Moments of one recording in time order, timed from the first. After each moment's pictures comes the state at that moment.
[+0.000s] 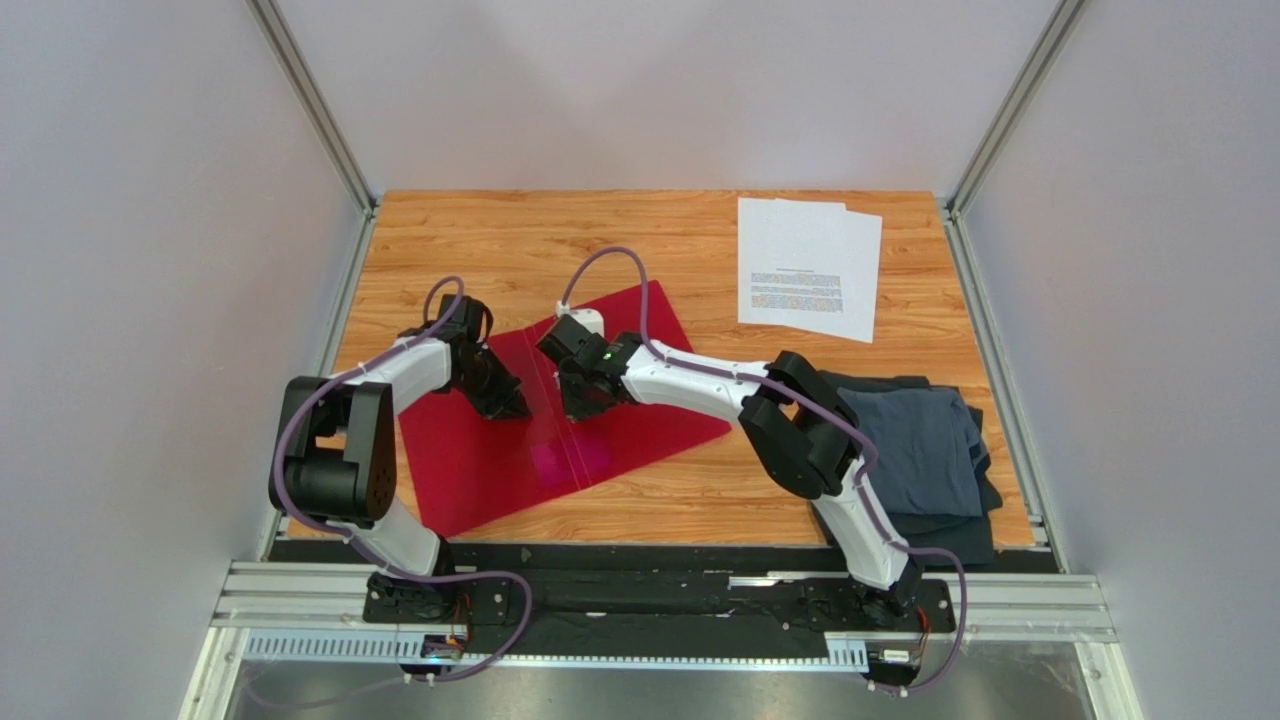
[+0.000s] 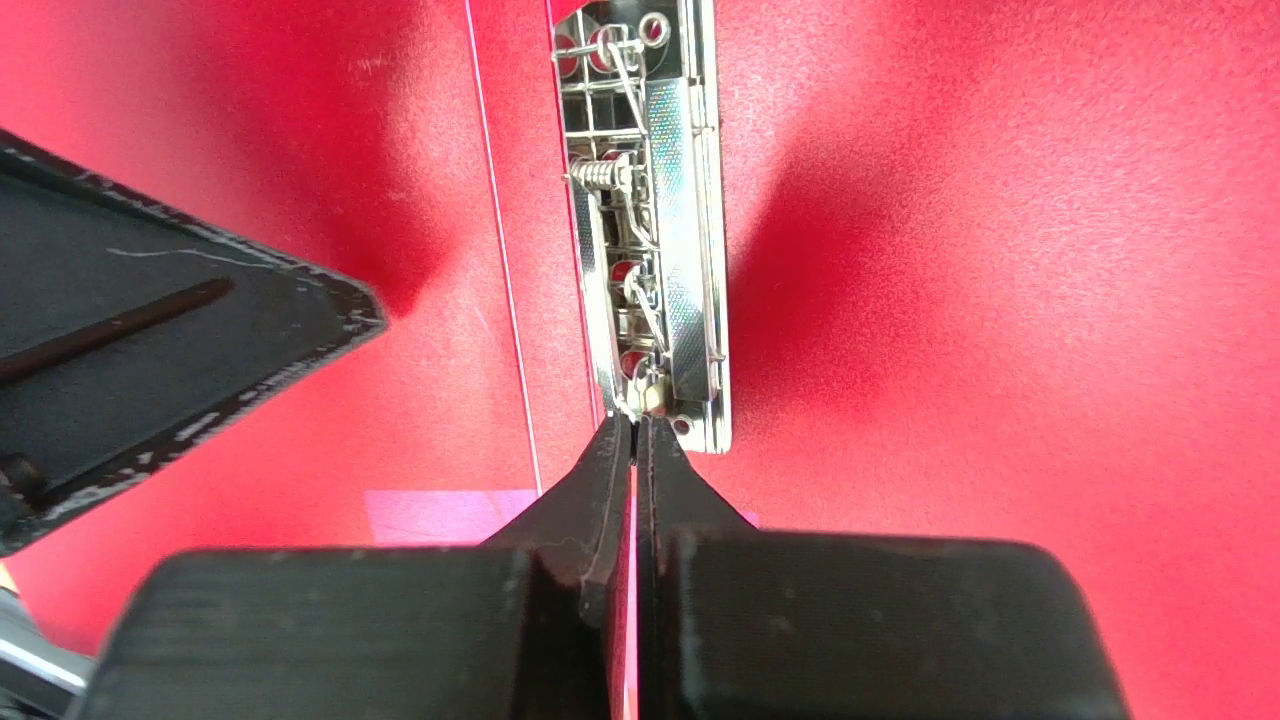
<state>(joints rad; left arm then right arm) -0.10 1.61 0.87 -0.52 0.23 -0.81 0.98 2.20 1.70 -0.52 0.14 0.72</state>
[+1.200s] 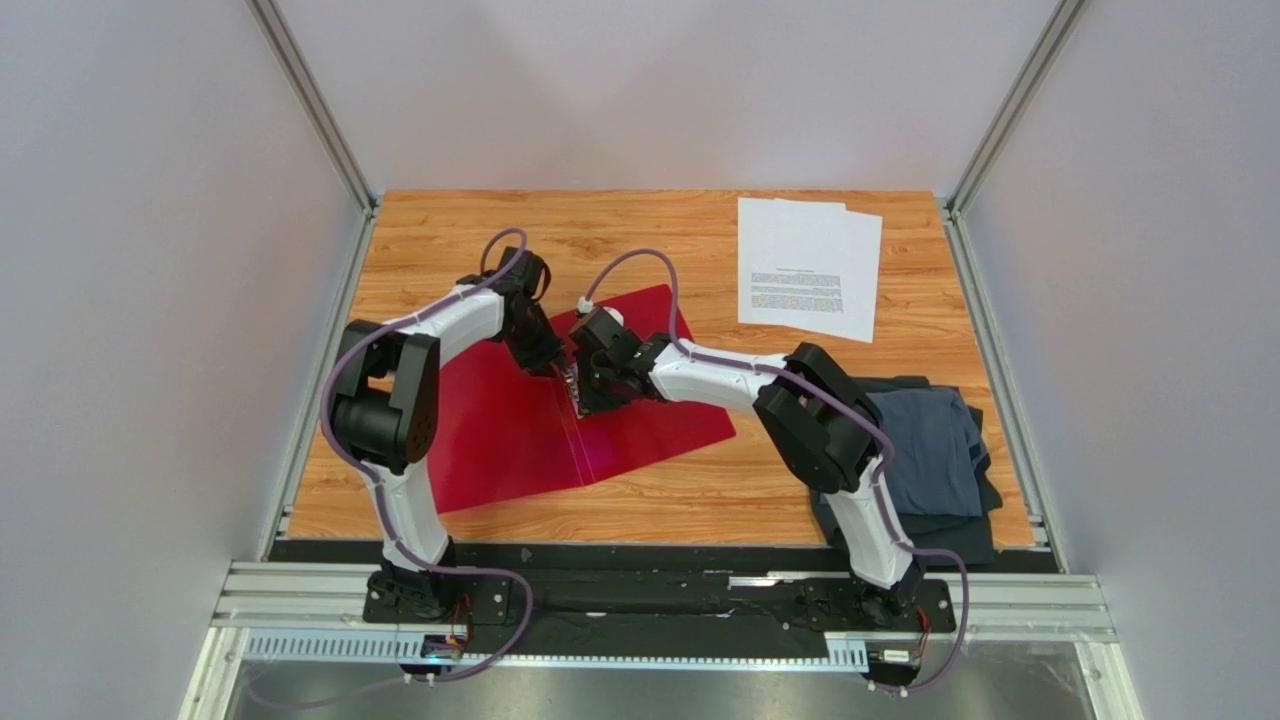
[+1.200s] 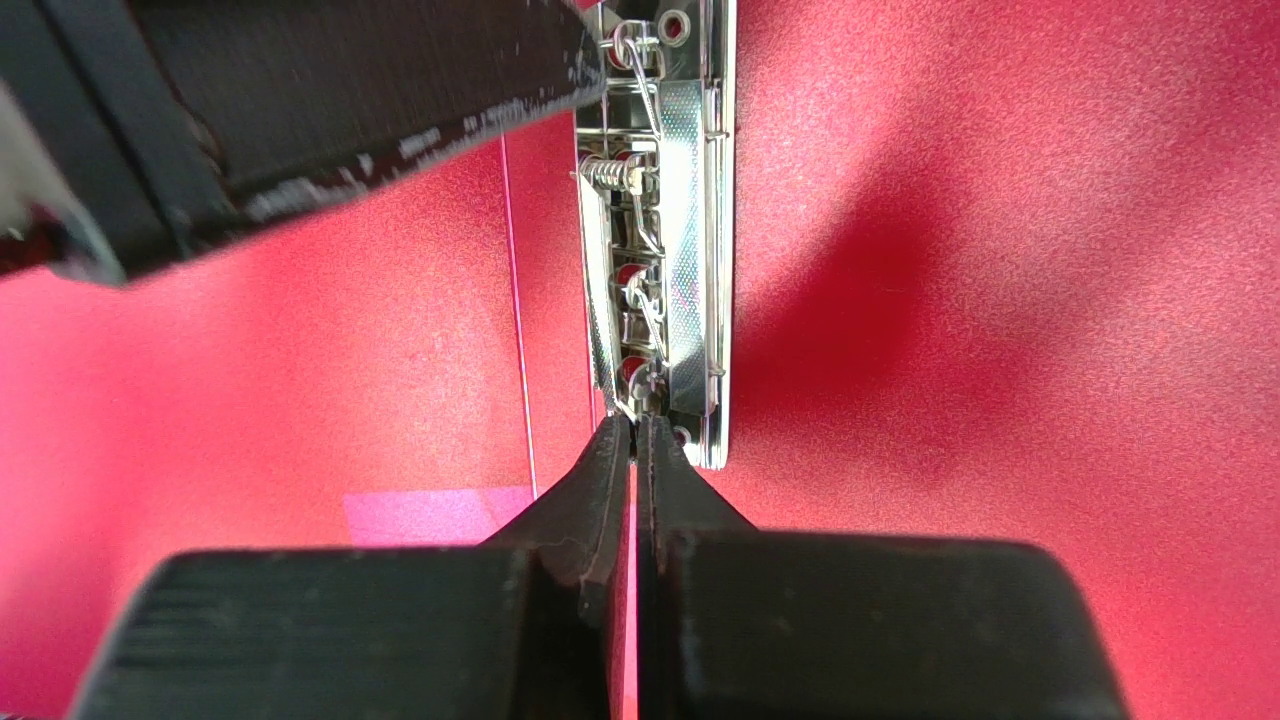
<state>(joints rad) -0.27 1.88 1.25 -0.59 0.11 -0.78 0.91 2.13 1.52 -0.32 -0.02 0.69</state>
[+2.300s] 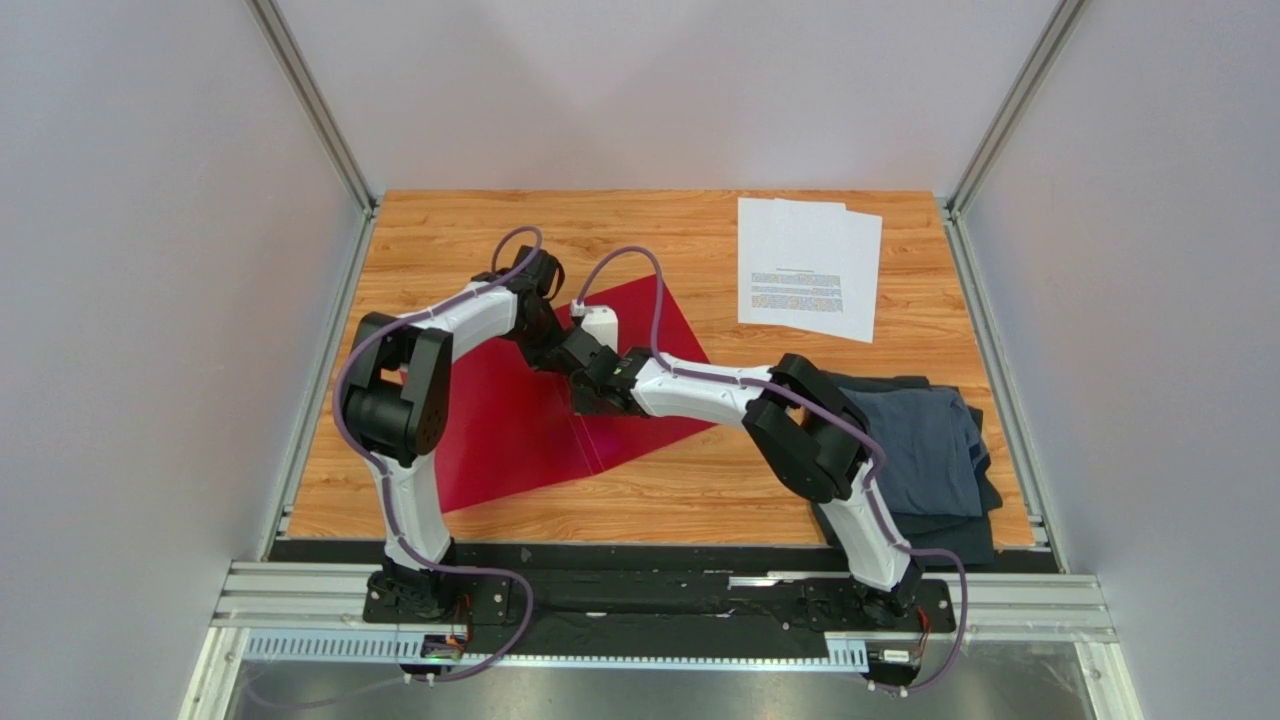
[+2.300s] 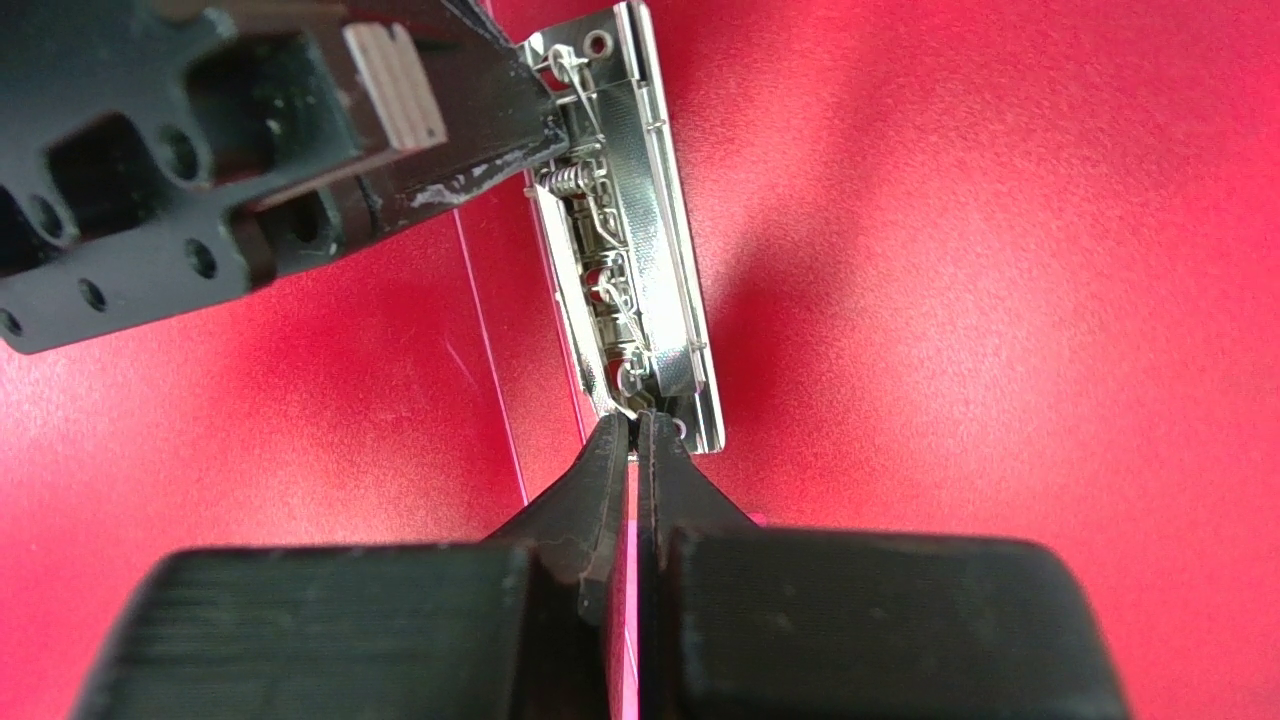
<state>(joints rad) -0.31 1.94 1.30 -0.60 0.04 -0.79 0.98 2.17 1.55 -0.37 0.31 0.73</state>
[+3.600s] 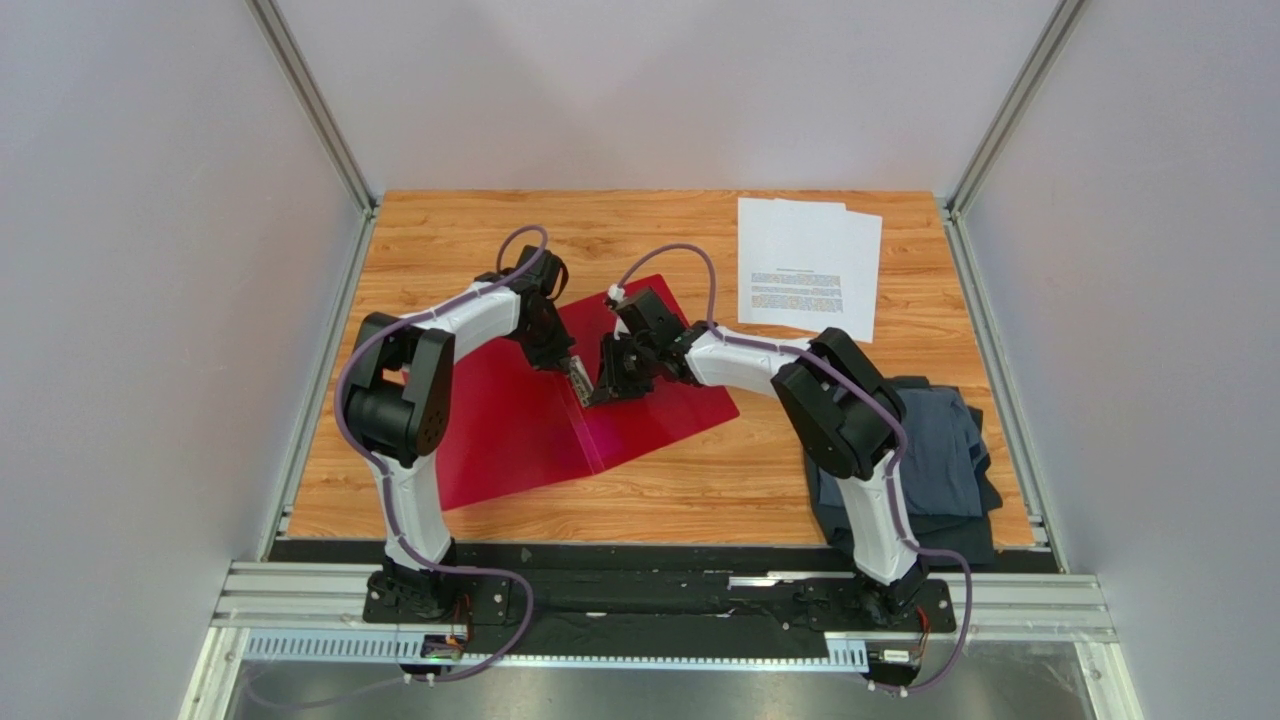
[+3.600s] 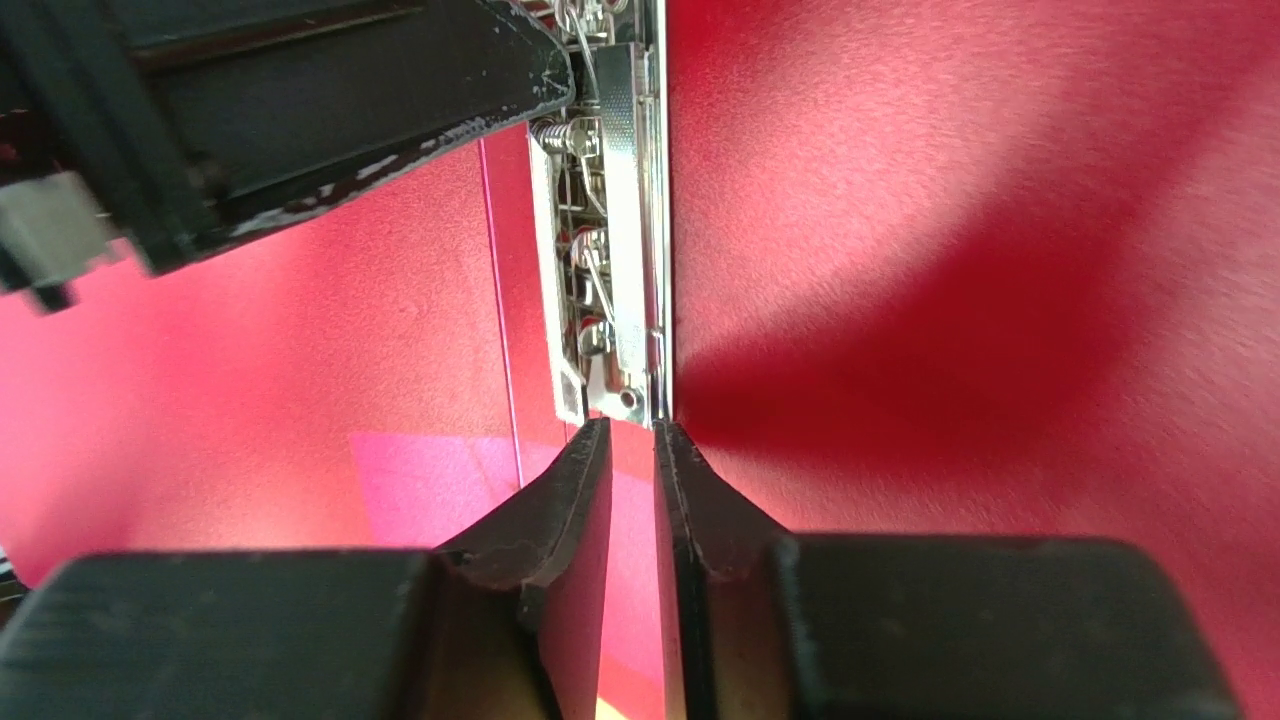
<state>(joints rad) -0.33 1.94 1.30 -0.58 0.02 -0.76 0.76 2.09 1.39 -0.15 -0.31 0.63</state>
